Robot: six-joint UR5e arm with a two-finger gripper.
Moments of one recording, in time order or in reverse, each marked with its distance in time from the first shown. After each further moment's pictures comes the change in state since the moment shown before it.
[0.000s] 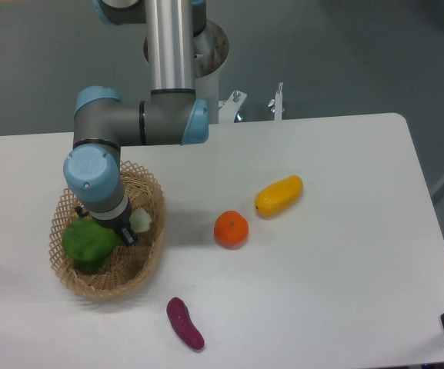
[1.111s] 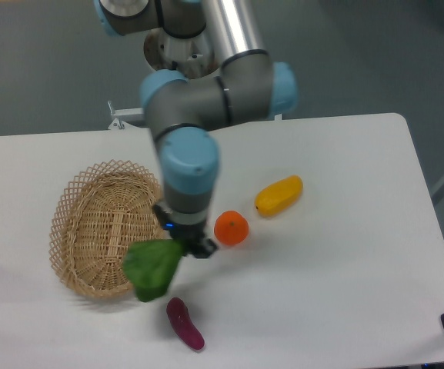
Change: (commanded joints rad) arm 0.371 -0.040 0.290 -0.161 -0.055 0.135
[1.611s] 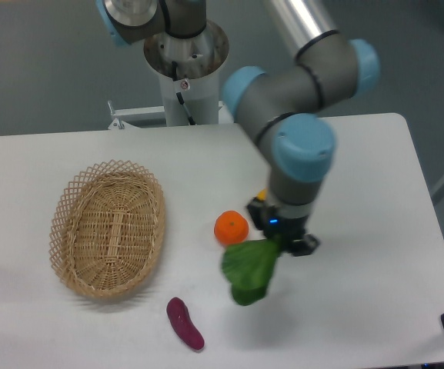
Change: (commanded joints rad) arm 0.187 -0.035 0.080 -0.008 0.060 0.198
